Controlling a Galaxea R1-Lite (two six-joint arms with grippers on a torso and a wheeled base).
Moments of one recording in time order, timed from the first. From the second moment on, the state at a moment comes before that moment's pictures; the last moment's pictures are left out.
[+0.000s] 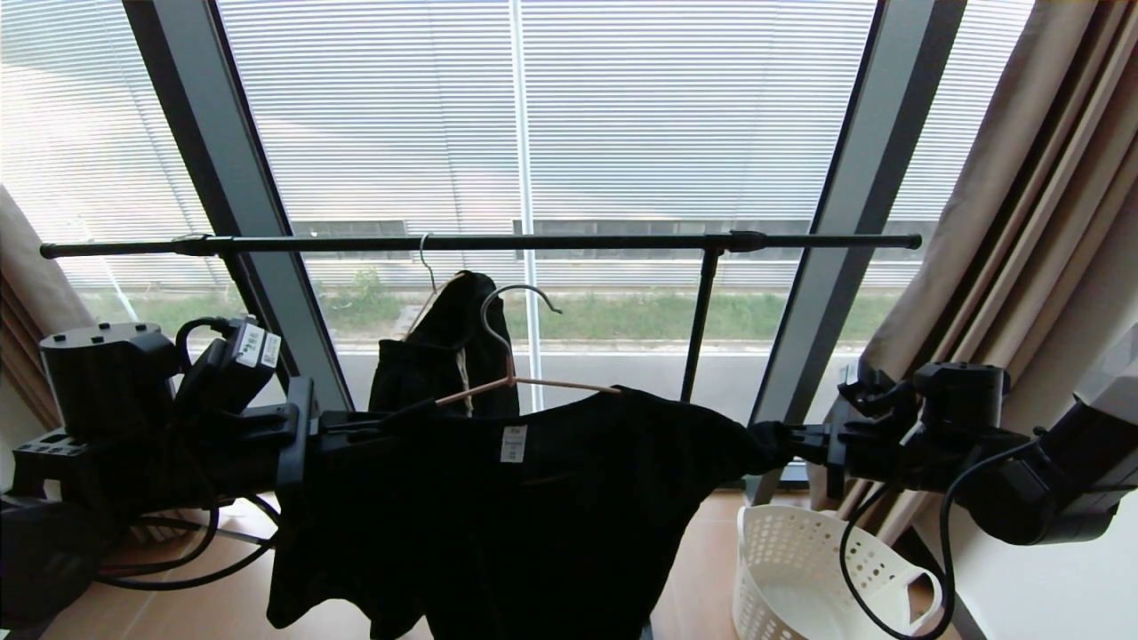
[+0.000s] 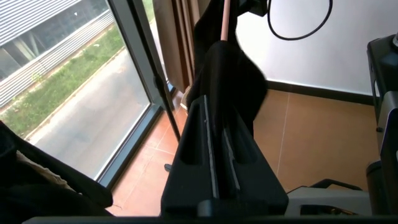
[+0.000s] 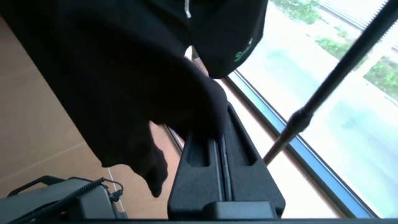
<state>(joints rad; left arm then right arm) -0.05 1.71 -0.51 -0.92 -1.11 0.41 -0.02 2.16 -0.71 -0.95 0.95 -0.38</state>
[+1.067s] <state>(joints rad) -0.05 1.70 -0.51 -0.92 -1.11 0.40 -0.11 2.20 -0.77 -0.94 0.96 -0.32</state>
